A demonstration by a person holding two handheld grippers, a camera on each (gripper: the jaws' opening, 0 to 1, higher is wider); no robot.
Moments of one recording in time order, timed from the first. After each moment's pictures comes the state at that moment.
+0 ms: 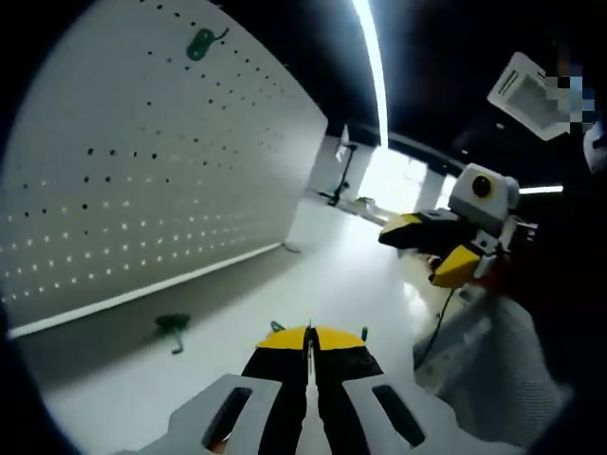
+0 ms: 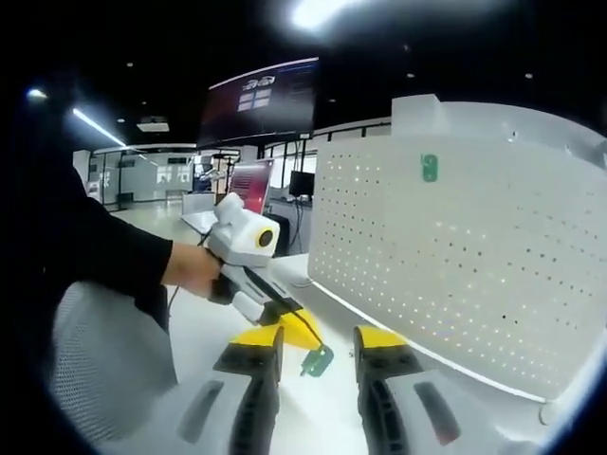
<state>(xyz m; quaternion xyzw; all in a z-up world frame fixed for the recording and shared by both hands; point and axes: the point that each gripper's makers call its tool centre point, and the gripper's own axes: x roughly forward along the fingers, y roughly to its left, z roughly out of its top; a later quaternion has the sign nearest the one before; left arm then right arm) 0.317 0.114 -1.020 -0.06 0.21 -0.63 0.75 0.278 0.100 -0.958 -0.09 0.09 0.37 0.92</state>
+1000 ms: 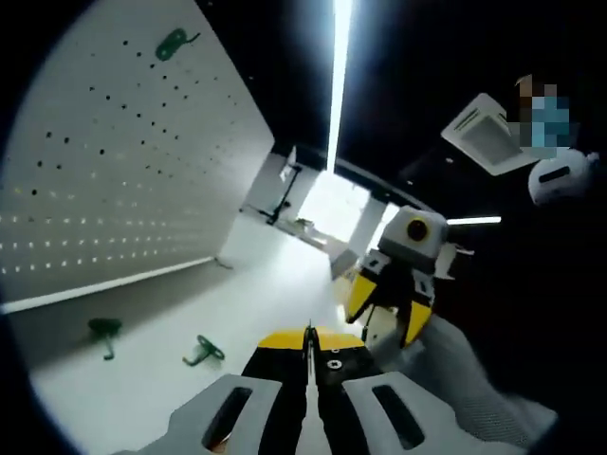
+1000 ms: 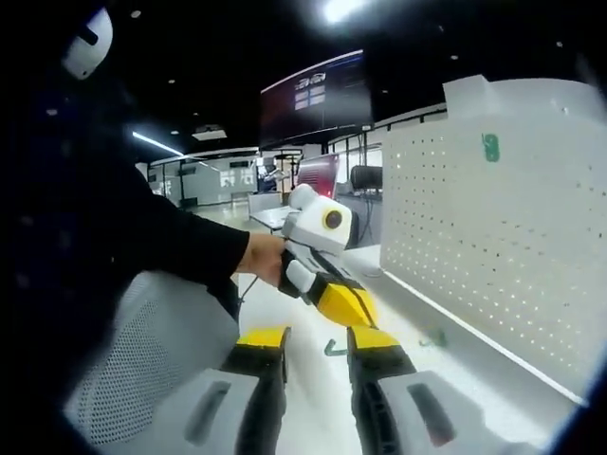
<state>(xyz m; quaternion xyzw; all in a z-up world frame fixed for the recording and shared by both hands) 0.276 0.107 -0.990 -0.15 0.19 -0.72 0.65 0.231 0.124 -0.973 -0.05 0.11 0.51 0.85</state>
